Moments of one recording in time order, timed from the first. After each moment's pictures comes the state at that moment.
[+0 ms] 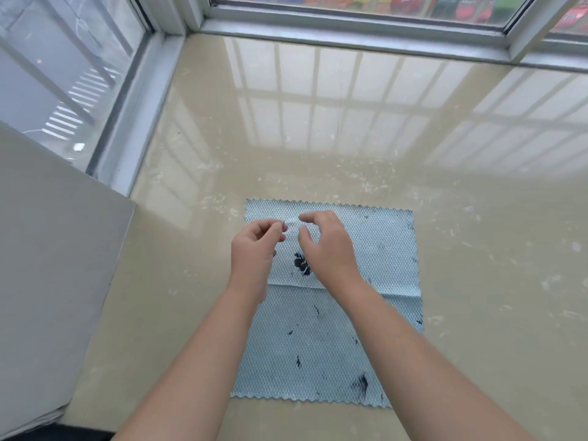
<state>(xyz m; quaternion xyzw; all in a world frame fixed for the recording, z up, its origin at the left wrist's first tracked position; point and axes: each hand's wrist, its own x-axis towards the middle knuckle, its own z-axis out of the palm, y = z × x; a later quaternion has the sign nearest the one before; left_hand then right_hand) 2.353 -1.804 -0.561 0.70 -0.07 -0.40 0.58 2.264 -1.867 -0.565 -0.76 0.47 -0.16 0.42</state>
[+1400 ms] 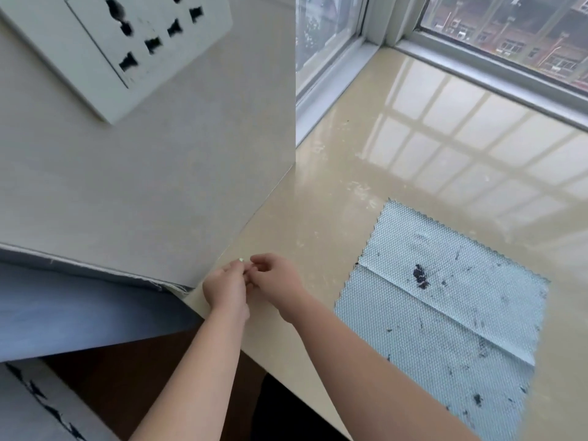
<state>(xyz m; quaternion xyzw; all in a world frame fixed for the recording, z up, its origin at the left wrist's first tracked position) 2.422 -1.597 -0.575 0.66 0.35 -0.19 0.64 2.392 -1.660 -0.581 -0.64 0.35 0.16 0.67</state>
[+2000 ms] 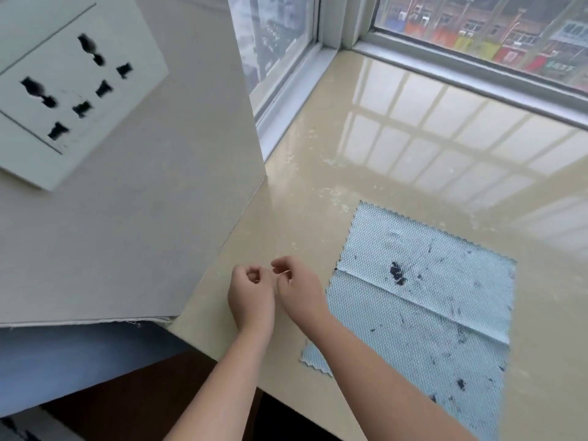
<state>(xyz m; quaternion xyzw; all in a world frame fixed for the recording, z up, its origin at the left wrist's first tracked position) 2.396 -1.645 -0.566 0.86 0.11 -0.16 0.48 2.358 -1.708 -0.562 -0.75 0.36 0.04 0.55</state>
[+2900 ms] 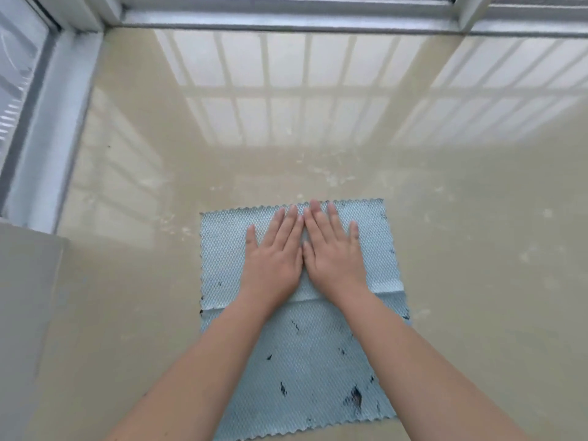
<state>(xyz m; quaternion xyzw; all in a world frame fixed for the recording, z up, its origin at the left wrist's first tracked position) 2.329 -1.837 -0.642 0.74 -0.65 -0.13 0.05 2.219 -1.892 -0.636 -0.86 0.48 0.00 0.18</state>
